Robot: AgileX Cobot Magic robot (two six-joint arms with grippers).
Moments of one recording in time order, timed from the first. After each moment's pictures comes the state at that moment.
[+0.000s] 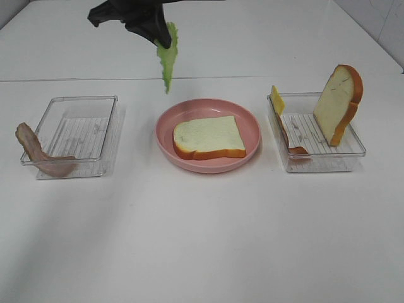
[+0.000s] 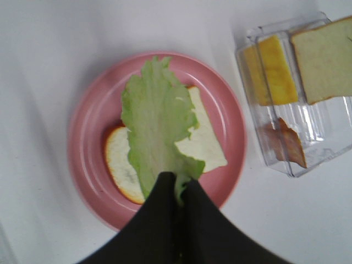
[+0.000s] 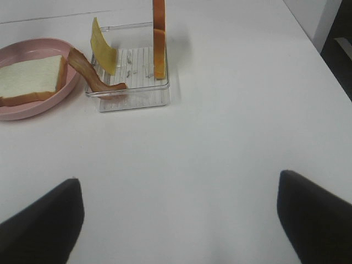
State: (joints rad) left arm -0.40 2.29 -2.33 -0.34 1.21 -0.16; right arm 0.04 0.00 -0.46 -0.05 1.11 0.11
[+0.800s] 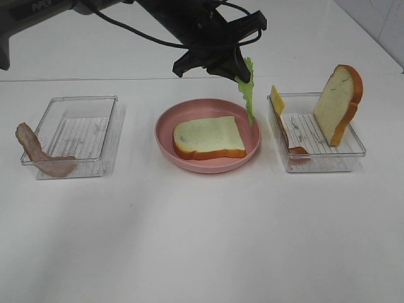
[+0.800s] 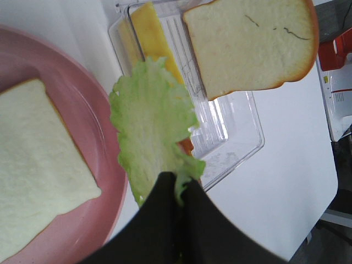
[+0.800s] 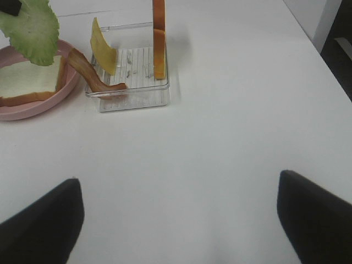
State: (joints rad) left arm -0.53 2.46 -2.33 -0.63 1.01 -0.14; right arm 0.04 0.00 -0.46 -0.05 1.11 0.11
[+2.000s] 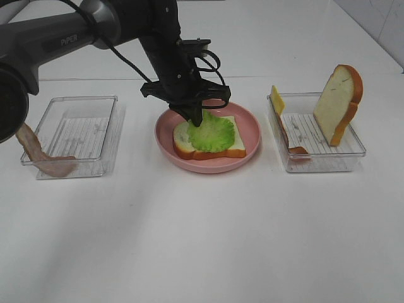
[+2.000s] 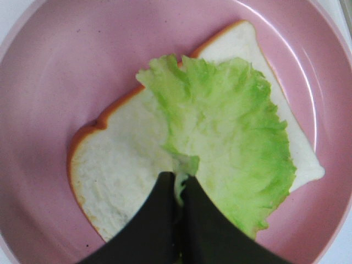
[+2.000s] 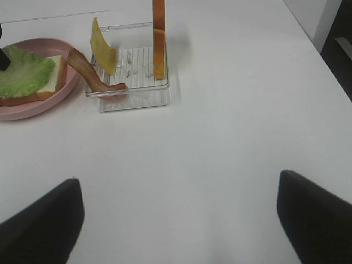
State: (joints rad) left arm -0.53 2.55 -2.33 -0.20 1.11 -0.11; right arm 0.04 0.00 -0.46 -0.05 1.11 0.11
